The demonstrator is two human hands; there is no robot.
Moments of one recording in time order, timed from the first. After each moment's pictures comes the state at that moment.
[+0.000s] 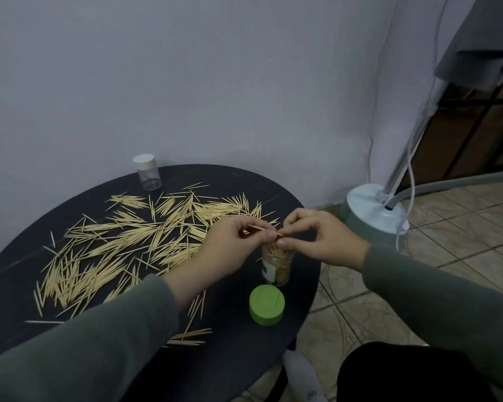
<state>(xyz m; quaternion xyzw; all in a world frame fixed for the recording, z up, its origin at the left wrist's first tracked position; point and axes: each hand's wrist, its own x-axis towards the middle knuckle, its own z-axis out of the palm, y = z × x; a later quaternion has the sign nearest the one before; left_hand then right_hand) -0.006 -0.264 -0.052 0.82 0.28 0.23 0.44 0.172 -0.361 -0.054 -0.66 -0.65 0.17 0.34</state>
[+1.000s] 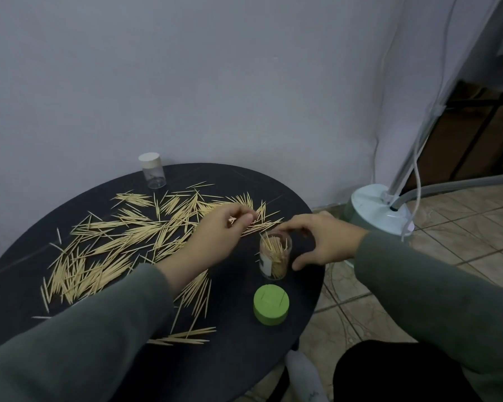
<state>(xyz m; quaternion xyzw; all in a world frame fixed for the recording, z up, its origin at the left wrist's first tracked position) -0.011 -0.230 -0.061 0.85 0.28 0.25 0.36 0.193 -0.340 -0.055 -0.70 -0.69 0.15 0.09</state>
